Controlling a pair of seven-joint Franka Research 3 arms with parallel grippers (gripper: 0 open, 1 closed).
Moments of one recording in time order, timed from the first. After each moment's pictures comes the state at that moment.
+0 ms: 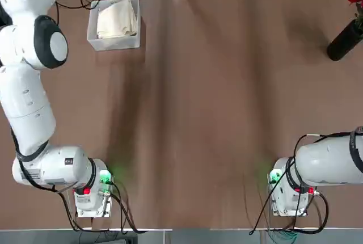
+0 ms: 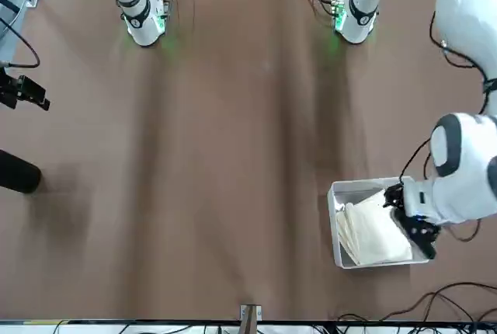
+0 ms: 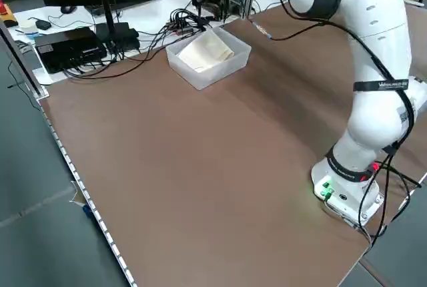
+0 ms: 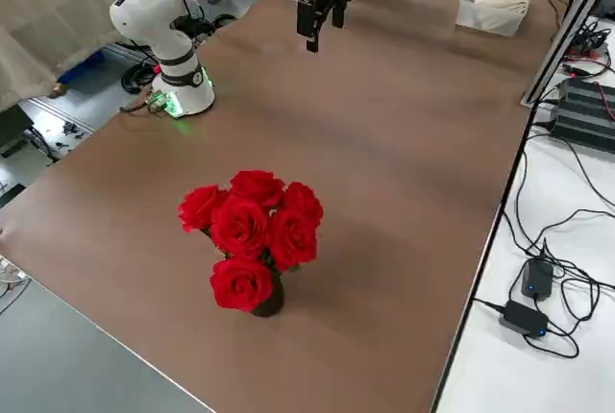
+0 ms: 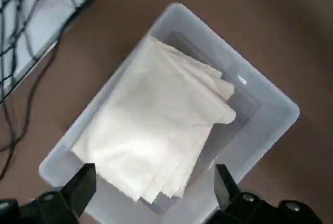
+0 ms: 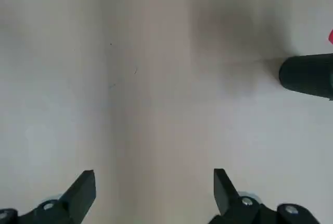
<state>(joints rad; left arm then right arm) 0.02 0.64 -0.13 -1.17 0.02 1.88 0.66 -0.03 -0.01 -0.09 -1.63 -0.01 1.59 -0.06</state>
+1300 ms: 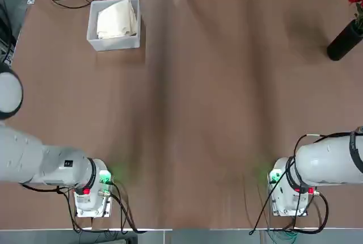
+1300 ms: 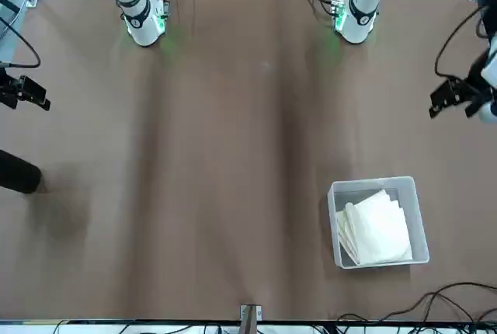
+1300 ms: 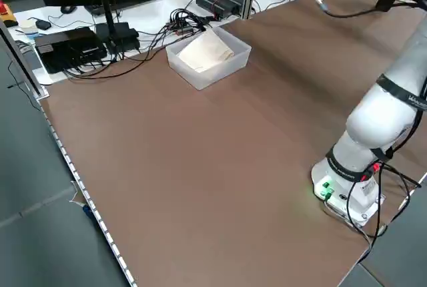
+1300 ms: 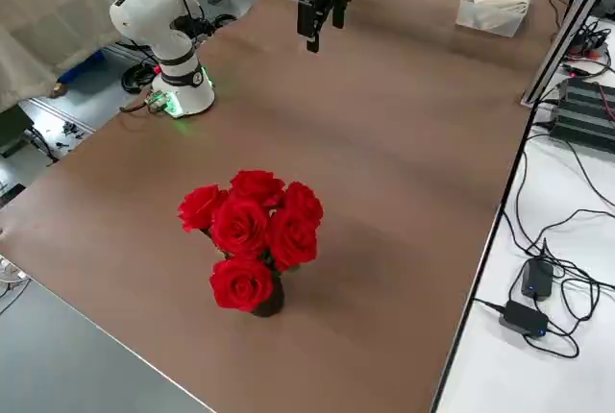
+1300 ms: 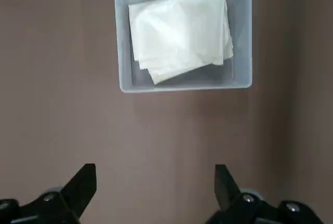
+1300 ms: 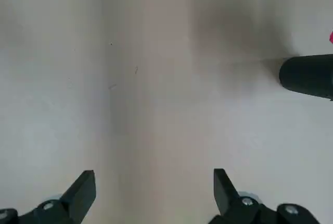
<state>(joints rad) -0.06 -0.05 0.04 -1.67 -0.02 1.68 -0.02 -0.03 -0.01 -0.09 -1.63 -0.01 1.59 -0.06</state>
